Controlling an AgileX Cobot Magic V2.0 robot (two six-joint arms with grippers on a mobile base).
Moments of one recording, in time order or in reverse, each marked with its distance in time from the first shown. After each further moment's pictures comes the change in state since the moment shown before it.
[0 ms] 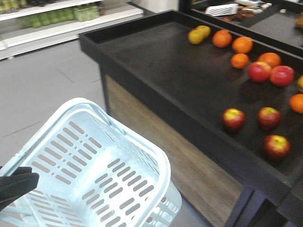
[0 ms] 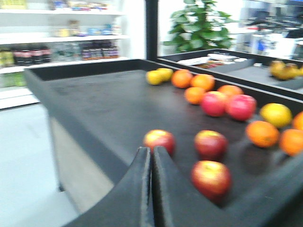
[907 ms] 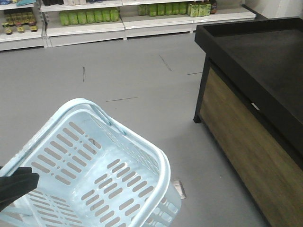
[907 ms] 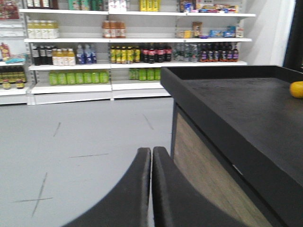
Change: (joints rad) left arm 0.000 0.000 0.000 0.000 0.000 0.000; right arm 0.000 0.000 0.000 0.000 0.000 0.000
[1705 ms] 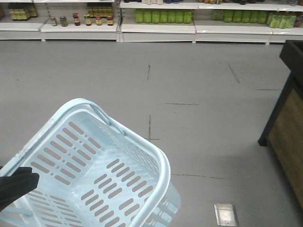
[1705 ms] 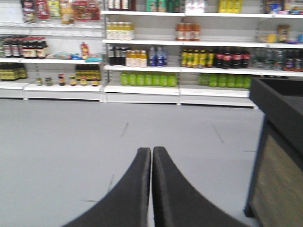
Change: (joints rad) left arm 0.000 0.000 0.000 0.000 0.000 0.000; right arm 0.000 0.000 0.000 0.000 0.000 0.000
